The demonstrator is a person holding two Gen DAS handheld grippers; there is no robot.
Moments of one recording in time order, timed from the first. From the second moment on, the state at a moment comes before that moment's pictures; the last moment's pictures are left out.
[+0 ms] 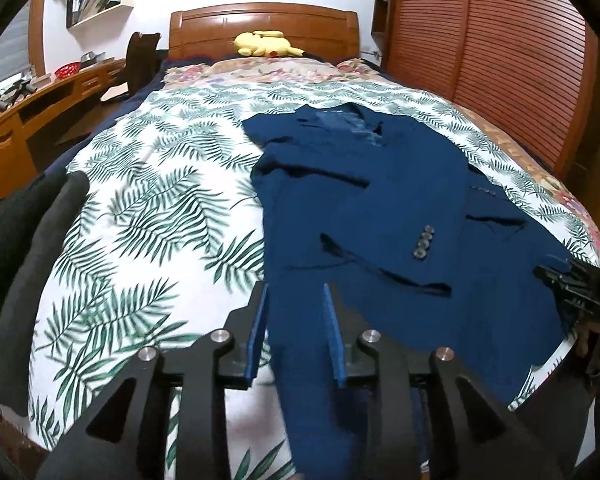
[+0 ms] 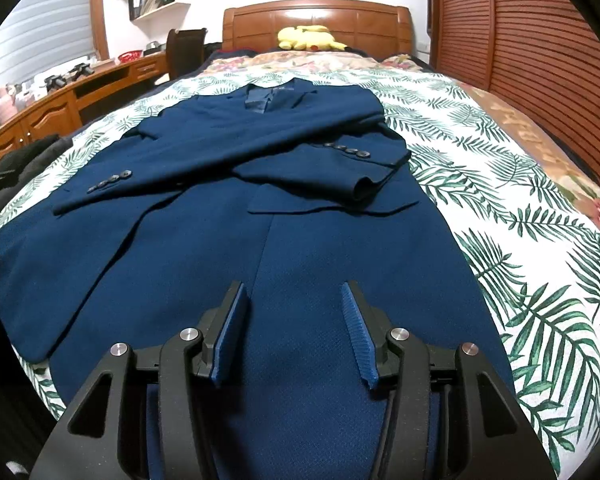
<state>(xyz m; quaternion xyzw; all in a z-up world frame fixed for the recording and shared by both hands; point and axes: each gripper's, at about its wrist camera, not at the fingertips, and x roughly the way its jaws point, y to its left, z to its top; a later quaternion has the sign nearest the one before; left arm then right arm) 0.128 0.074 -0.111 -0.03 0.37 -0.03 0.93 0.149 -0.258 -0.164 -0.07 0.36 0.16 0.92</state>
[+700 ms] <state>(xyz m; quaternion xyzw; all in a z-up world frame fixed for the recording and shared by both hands) 0.096 0.084 -0.143 -0.04 0.40 -0.03 0.91 0.149 -0.256 -0.163 -0.08 0.36 0.15 0.92</state>
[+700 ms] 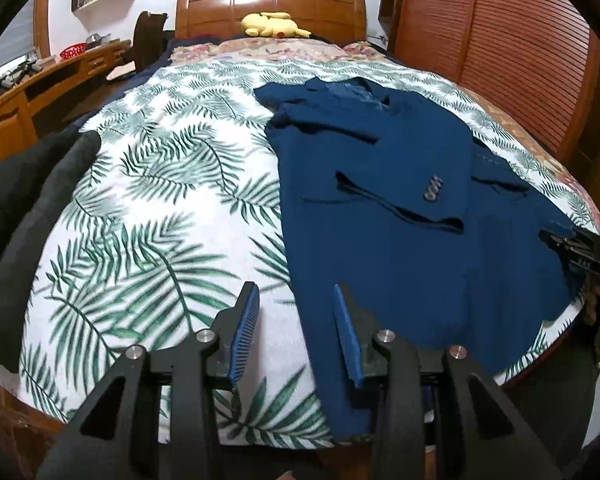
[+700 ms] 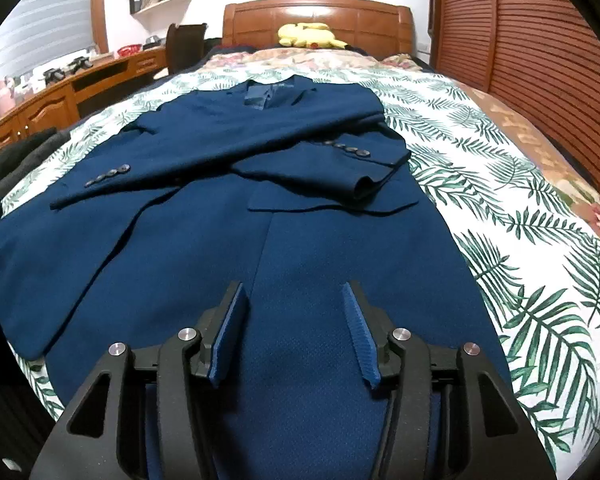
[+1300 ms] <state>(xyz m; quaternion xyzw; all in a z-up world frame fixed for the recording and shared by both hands) 0.091 0.083 -0.152 -0.04 0.41 -0.03 0.91 0.129 -0.313 -0.137 -0.10 0.38 0.08 0.92</state>
